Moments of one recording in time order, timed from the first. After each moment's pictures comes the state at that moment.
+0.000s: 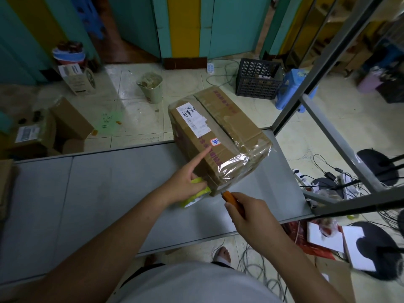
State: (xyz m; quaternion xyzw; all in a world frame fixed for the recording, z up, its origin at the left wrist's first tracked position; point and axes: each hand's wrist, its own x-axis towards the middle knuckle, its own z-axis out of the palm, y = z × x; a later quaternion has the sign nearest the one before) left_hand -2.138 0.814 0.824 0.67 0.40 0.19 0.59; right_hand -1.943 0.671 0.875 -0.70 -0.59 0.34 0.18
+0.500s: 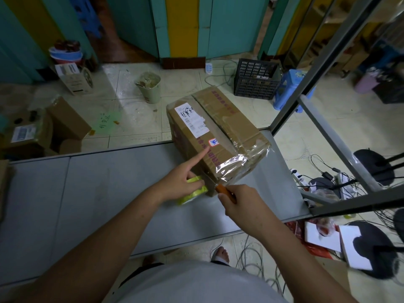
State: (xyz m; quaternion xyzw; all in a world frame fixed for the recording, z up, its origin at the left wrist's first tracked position) left_hand -2.144 0.824 0.823 0.70 0.39 0.16 0.58; right_hand -1.950 0.703 0.890 -0.72 -0.58 0.36 0.13
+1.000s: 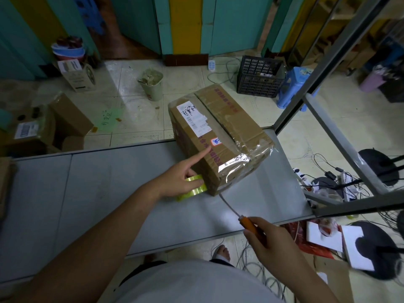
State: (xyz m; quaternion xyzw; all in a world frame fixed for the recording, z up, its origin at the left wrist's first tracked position) left_hand -2.156 0.840 0.816 0.72 0.35 0.14 0.59; right_hand -1.907 0.617 0.846 -0.72 -0.59 0.33 0.15
